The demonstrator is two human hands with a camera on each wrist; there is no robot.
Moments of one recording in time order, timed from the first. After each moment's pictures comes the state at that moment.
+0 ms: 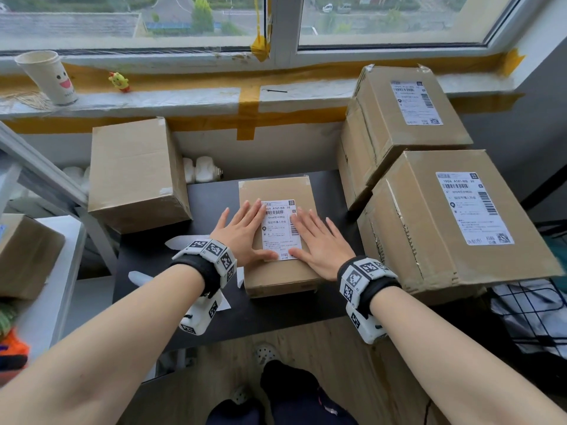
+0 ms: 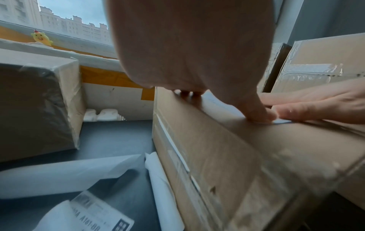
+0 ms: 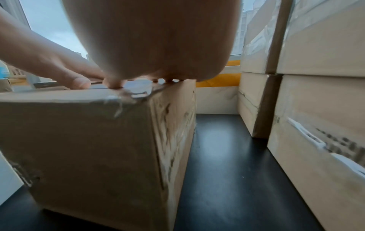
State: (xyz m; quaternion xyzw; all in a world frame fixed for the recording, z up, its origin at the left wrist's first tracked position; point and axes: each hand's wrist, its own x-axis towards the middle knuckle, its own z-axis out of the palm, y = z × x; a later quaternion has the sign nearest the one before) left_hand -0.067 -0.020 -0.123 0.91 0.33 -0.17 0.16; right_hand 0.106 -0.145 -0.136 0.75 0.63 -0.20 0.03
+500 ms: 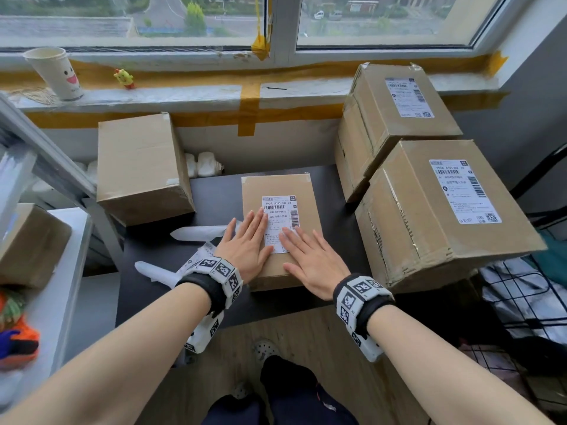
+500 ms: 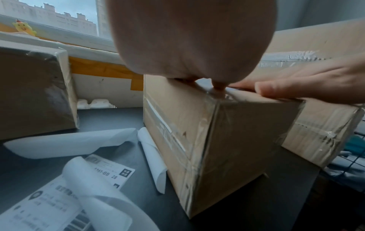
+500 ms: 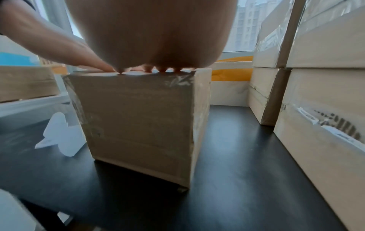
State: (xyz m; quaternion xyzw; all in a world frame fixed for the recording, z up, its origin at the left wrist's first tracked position) left_hand -0.096 -0.064 -0.138 0.93 0.33 -0.11 0.14; right_hand 0.055 -0.185 -0.138 0.71 0.69 -0.15 0.05
